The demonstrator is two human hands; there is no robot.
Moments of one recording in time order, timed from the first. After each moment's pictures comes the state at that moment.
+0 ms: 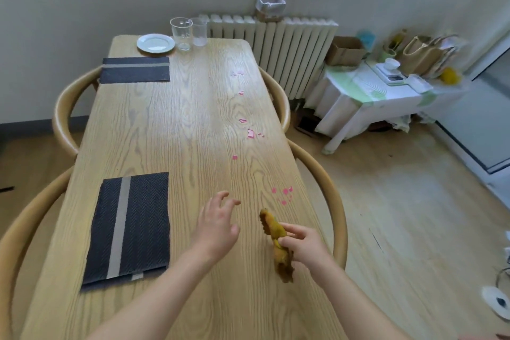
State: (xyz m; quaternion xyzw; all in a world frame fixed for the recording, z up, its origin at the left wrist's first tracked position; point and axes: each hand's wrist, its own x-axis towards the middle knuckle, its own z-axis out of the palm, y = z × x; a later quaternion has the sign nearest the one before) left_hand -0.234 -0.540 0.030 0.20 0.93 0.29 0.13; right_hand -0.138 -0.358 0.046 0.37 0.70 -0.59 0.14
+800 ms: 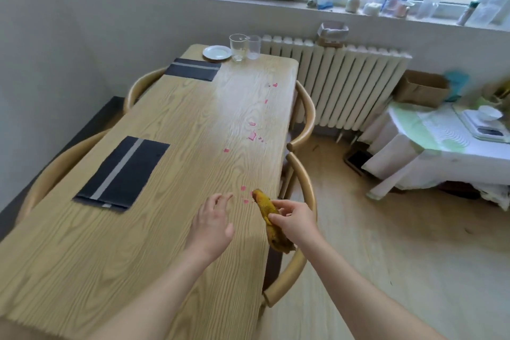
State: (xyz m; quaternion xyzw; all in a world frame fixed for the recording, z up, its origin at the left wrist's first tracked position) left_hand -0.132 -0.377 0.050 -0.02 0.96 0.27 0.05; right_hand -0.156 -0.185 0.073 0.12 0.85 -0.49 0.18
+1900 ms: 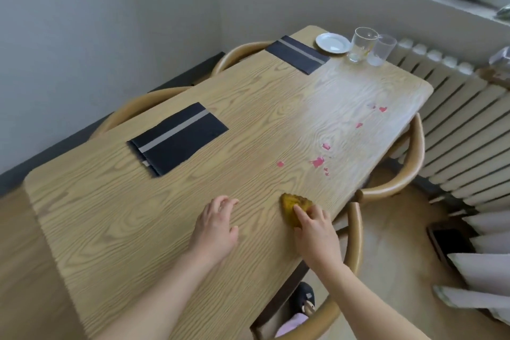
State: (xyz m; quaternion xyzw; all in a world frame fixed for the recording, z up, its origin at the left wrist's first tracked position) left_hand -0.191 -0.378 0.014 -0.28 0.91 0.29 0.05; right_hand -0.317 -0.194 -0.005 -0.30 0.94 -0.11 0.12
